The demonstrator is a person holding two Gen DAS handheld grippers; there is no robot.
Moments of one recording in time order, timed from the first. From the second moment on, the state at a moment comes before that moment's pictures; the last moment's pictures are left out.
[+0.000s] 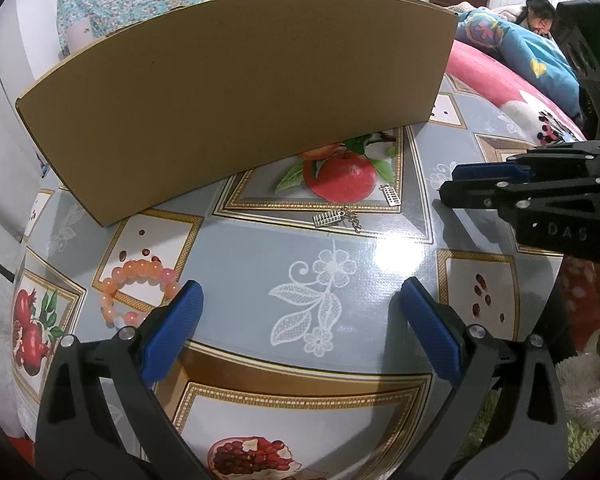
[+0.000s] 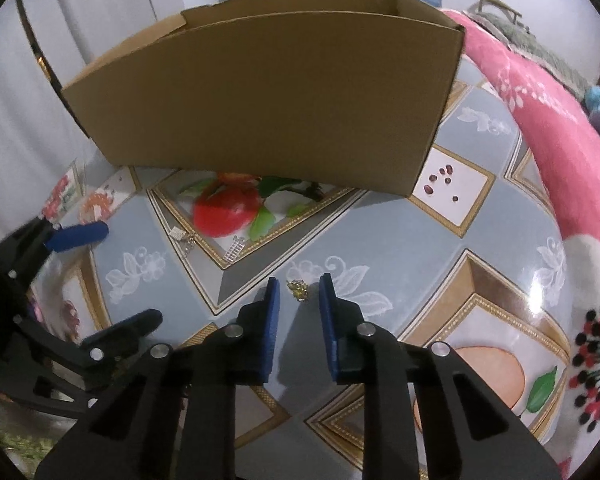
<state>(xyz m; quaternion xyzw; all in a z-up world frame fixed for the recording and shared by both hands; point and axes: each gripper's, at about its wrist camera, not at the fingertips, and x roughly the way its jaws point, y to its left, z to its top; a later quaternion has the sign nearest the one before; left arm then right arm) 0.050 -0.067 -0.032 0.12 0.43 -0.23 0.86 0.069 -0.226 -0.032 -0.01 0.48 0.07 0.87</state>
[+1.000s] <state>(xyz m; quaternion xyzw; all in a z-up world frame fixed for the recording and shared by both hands) 0.052 -0.077 -0.030 0.12 0.43 -0.24 0.86 0.071 -0.269 -0.019 0.17 0.47 0.09 0.86</state>
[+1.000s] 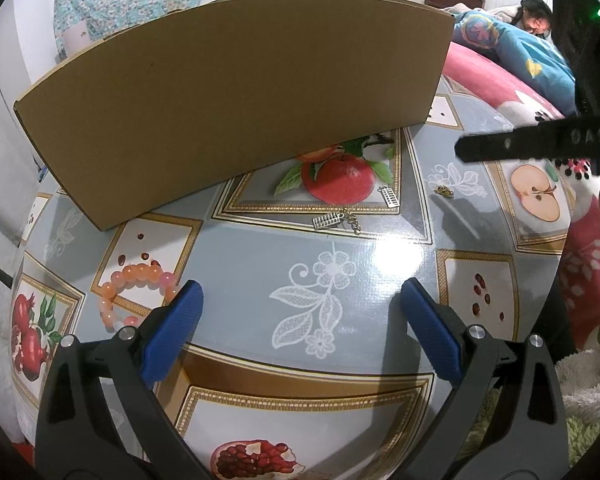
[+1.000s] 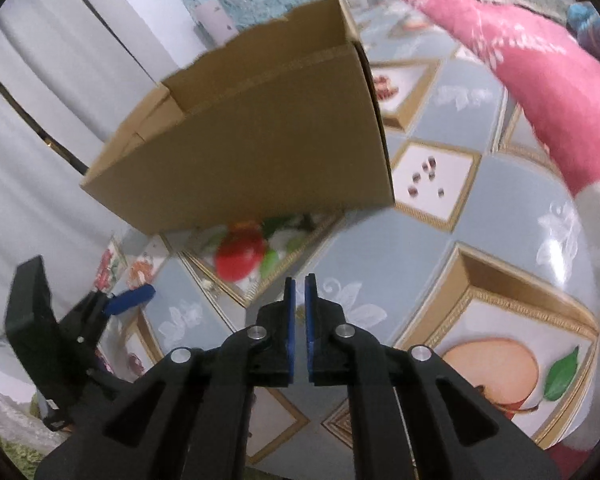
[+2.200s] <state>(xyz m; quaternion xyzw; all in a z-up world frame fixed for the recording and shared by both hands) 0.080 -0.114 -0.021 0.19 0.42 -0.29 0.84 0.058 -0.253 -0.031 0.11 0.46 0.08 0.87</state>
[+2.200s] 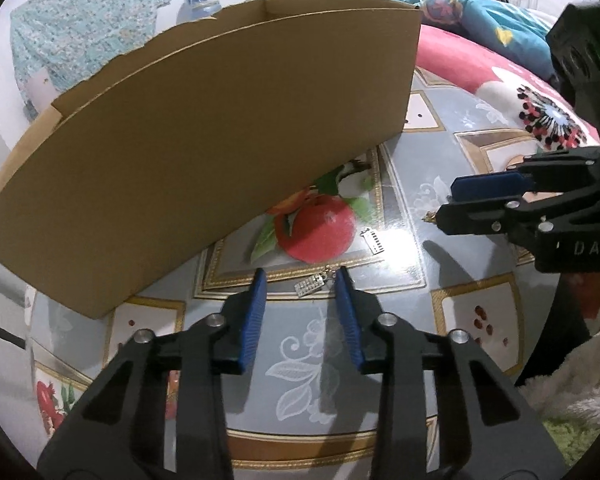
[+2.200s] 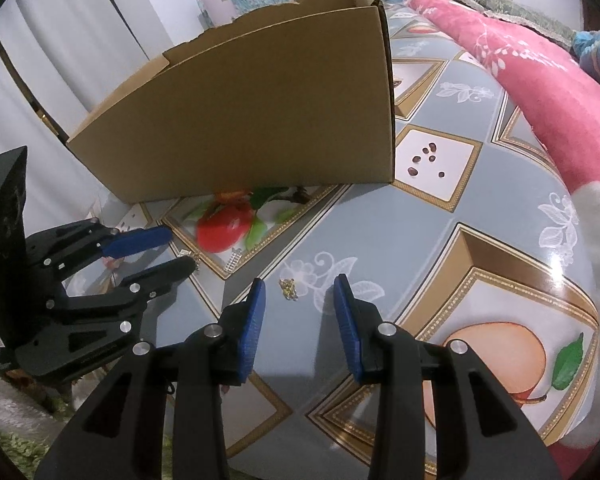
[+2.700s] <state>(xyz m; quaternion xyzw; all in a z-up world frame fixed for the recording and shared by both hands) 0.081 -0.127 -0.021 0.20 0.43 -0.32 0.82 0.055 -0.257 -0.032 0.12 0.46 0.08 0.88</state>
